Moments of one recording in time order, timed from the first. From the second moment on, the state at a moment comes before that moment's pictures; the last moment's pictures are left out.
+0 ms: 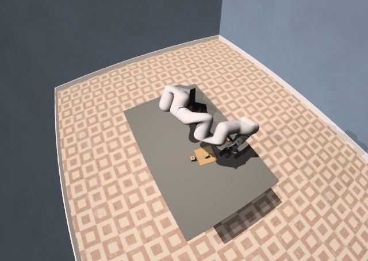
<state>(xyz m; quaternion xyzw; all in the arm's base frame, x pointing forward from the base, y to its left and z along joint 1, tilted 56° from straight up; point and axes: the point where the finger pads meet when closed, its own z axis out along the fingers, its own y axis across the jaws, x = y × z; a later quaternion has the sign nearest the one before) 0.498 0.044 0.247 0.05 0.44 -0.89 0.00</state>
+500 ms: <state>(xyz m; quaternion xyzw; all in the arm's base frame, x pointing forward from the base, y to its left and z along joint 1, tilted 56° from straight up) 0.498 0.044 0.247 0.05 0.44 -0.89 0.00</state>
